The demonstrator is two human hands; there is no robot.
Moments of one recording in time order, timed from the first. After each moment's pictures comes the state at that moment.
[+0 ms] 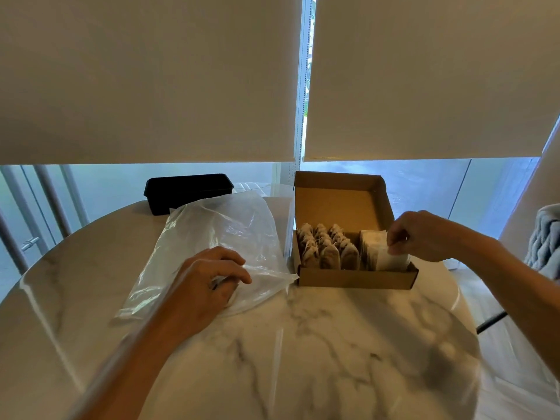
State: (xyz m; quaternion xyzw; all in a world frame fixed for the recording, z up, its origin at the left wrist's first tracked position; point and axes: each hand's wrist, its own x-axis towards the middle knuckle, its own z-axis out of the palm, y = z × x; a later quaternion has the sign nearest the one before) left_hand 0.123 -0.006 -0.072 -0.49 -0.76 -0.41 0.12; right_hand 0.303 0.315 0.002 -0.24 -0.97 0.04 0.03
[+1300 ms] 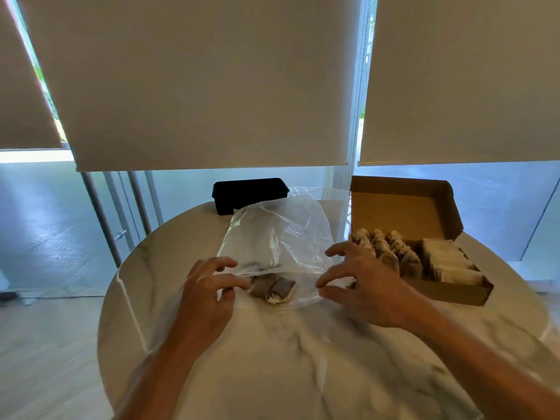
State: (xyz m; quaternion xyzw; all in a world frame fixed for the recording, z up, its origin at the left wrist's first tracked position) left_hand 0.115 -0.073 -0.093 -0.34 -0.83 -0.37 0.22; right_hand 0.246 0.161 -0.049 -0.03 -0.97 0.22 0.12
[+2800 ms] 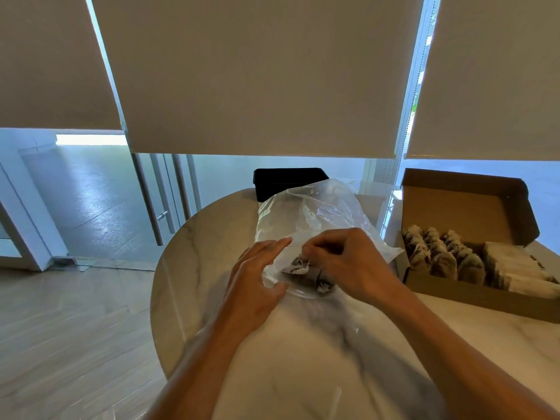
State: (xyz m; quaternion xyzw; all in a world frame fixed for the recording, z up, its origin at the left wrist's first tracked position) left_hand 0.116 -0.077 -0.095 -0.36 -0.80 -0.45 0.17; right_hand 0.185 0.085 -0.040 -0.03 -0.88 0.44 0.21
